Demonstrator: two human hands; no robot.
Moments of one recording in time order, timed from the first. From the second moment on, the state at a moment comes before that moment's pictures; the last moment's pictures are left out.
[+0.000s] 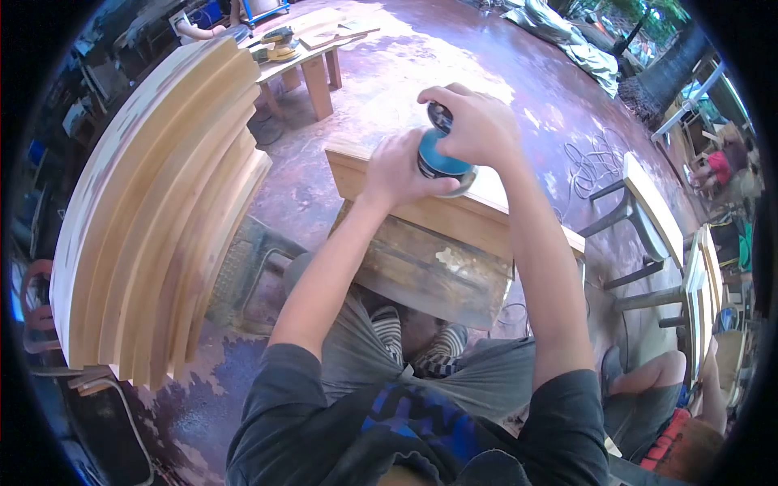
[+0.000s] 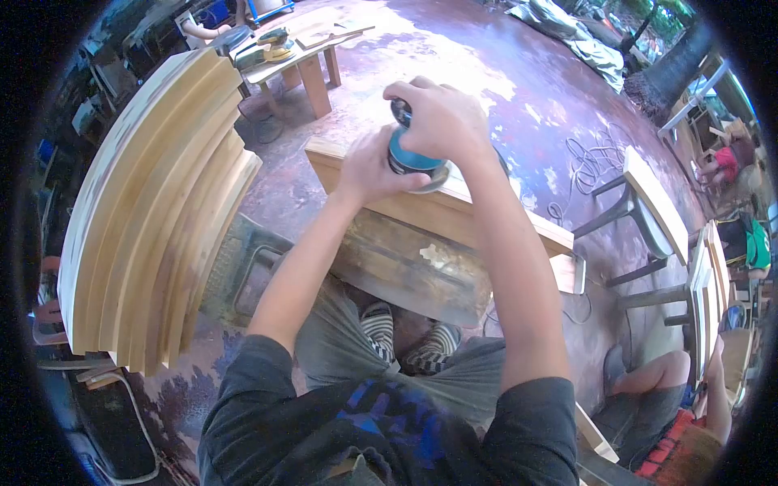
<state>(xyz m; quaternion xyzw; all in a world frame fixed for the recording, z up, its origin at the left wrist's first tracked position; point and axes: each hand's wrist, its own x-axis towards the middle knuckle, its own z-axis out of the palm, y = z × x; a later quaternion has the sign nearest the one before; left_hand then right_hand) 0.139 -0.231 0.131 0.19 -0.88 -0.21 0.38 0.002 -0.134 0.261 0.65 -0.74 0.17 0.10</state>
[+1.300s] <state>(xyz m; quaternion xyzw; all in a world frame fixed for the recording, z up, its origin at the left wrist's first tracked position) 0.168 -0.346 -0.026 0.49 -0.61 -0.27 0.57 0.093 -0.275 0.266 0.67 -0.72 0.15 0.08</state>
